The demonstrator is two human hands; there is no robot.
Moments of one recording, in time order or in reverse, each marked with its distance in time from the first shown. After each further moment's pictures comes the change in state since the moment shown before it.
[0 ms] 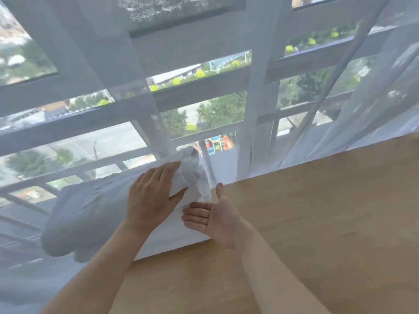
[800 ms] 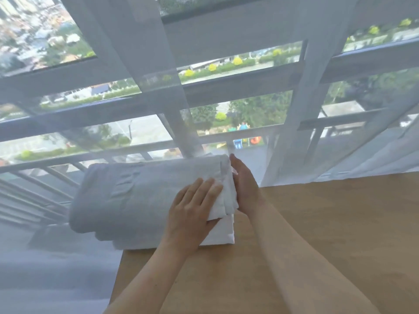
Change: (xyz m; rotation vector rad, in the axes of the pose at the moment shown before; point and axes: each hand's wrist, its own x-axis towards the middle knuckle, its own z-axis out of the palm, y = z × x) left_hand -0.026 0.043 0.027 0.039 -0.147 -0.029; right_hand 0.060 -0.072 0.012 -0.263 -0.119 -0.258
